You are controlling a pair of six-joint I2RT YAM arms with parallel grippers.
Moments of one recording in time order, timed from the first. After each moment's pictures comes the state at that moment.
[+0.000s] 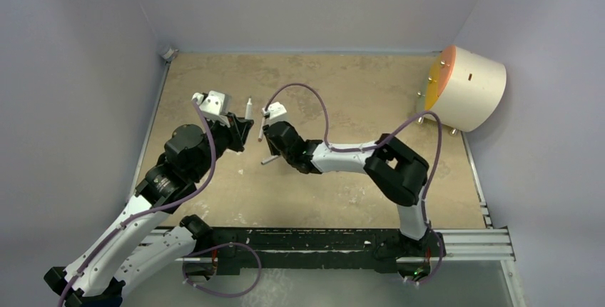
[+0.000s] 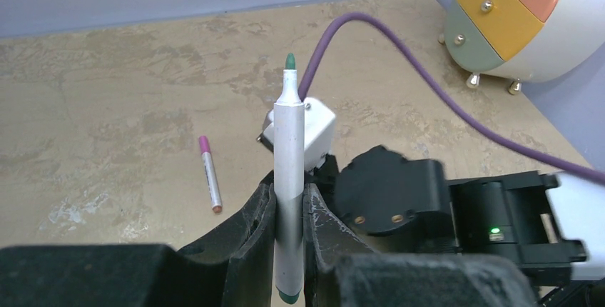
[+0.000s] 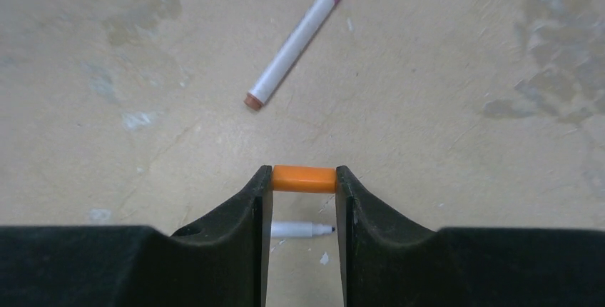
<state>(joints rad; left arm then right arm) -0.65 0.70 0.87 -0.31 -0.19 -0.22 1.01 1.99 1.23 0.16 0.46 0.31</state>
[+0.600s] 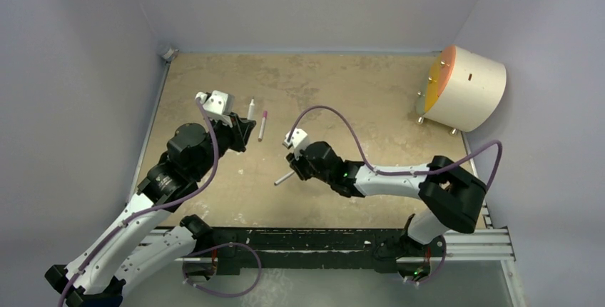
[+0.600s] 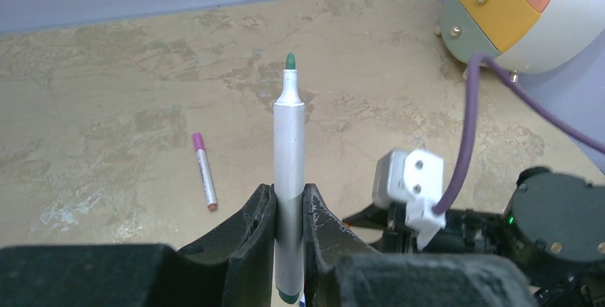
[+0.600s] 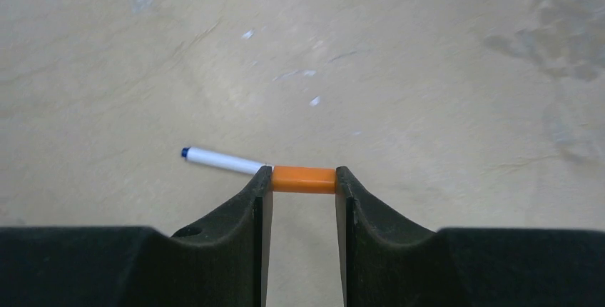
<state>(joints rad) -0.65 0.71 0.87 -0.31 -0.17 -0.22 1.01 1.53 0.76 0.27 0.21 0.03</state>
